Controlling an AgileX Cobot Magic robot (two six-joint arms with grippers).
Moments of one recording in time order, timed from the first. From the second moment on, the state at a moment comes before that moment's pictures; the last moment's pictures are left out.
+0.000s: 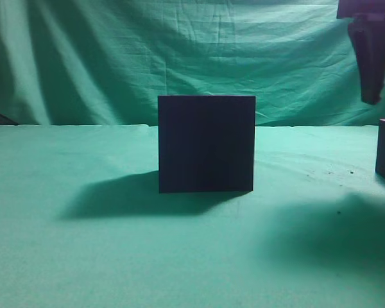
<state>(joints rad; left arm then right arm) -0.11 -0.02 0.02 0.09 0.36 -0.03 0.29 1.59 -1.06 0.00 0.97 0.27</state>
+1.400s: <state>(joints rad) -0.11 -0.02 0.02 0.09 0.36 -0.03 0.60 1.71 -1.53 -0.04 1.22 0.31</state>
